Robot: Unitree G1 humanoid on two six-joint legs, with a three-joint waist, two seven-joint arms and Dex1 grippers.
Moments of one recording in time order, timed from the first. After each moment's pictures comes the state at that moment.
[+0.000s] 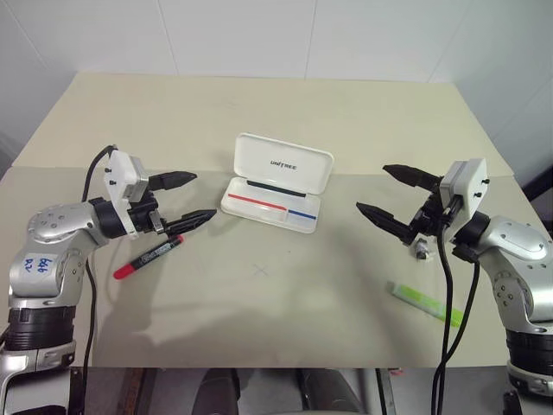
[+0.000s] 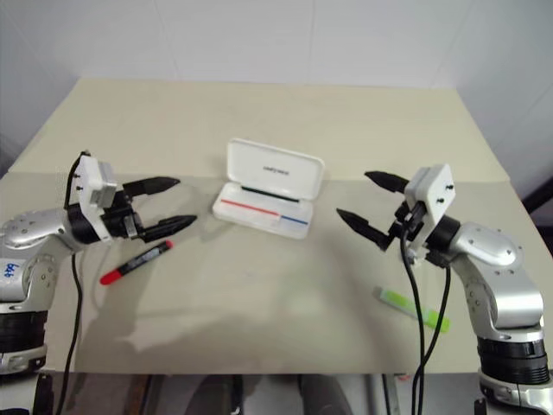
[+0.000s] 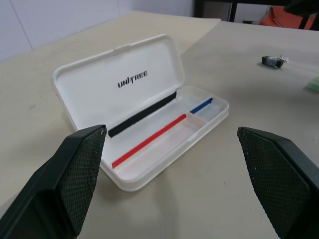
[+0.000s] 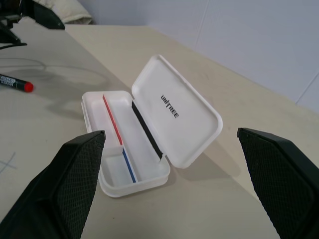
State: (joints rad) left arm -0.43 0.75 0.21 -0.04 -0.50 0.37 -0.98; right arm -0.31 -0.67 -0.20 -0.26 0.50 0.30 0.85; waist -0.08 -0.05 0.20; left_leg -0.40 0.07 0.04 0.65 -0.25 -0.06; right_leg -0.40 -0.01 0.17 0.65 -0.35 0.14
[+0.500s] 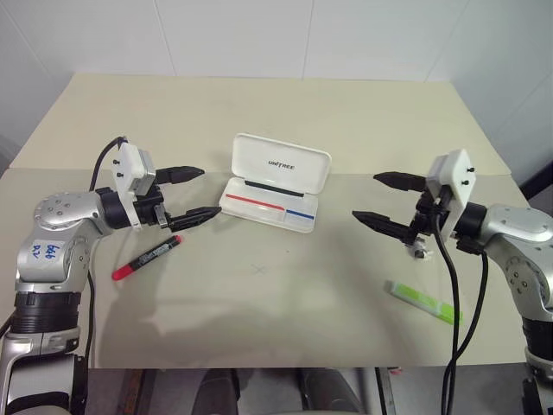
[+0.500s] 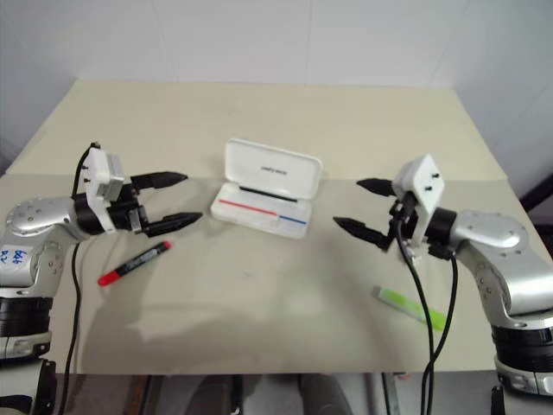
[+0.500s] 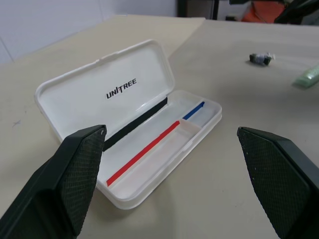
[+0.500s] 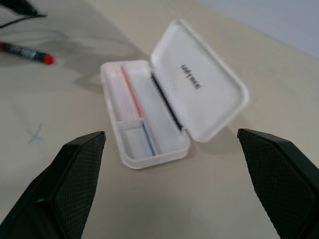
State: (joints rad) left arm -0.55 0.76 0.15 0.08 -0.47 0.32 -1.07; right arm -0.42 -0.82 -0.09 -0.32 0.54 0.57 0.89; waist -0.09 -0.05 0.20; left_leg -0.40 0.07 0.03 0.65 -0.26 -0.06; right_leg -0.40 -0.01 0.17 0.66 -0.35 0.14
